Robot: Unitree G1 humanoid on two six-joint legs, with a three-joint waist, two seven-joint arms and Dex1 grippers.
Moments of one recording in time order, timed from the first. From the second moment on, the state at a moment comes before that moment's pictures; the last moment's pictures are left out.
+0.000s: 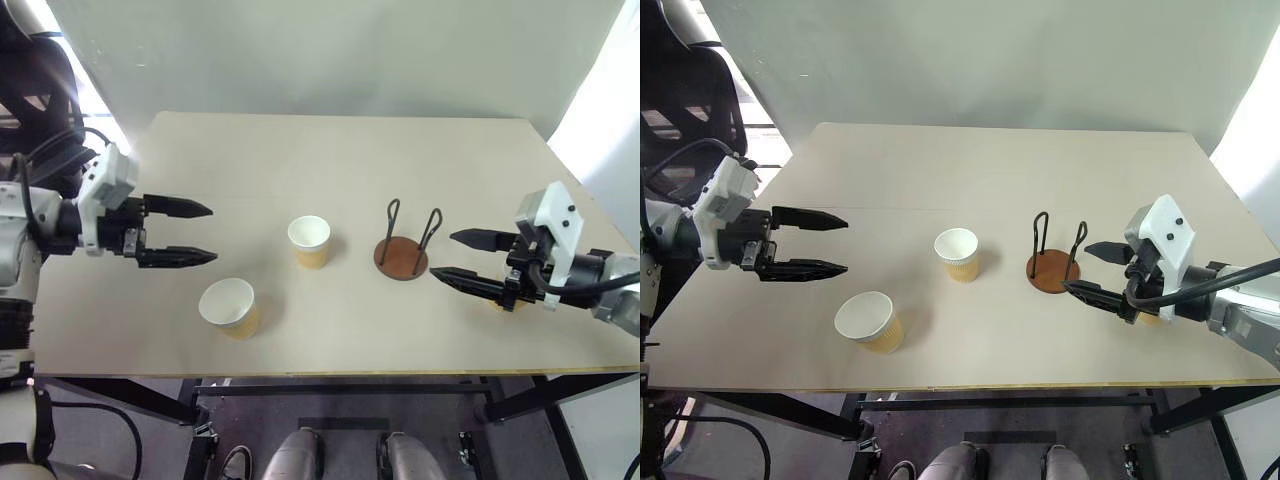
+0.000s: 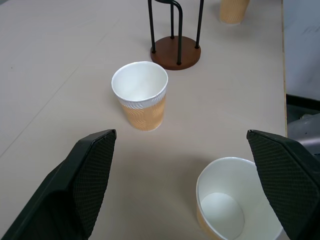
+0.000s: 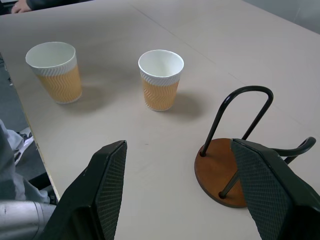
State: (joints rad) left arm -0.71 1.08 0.10 0.33 -0.45 0.38 -1.58; right arm -0.33 -1.04 -0.29 -0.68 1.00 0.99 0.57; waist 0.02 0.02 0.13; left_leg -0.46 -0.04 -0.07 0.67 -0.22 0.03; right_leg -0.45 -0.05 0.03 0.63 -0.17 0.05
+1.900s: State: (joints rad) left arm -0.70 1.08 0.11 0.28 -0.50 0.42 -1.56; right arm -0.50 -0.54 0.04 -0.38 0.56 1.15 0.09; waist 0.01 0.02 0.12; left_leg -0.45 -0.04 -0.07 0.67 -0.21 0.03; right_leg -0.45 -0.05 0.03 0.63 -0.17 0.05
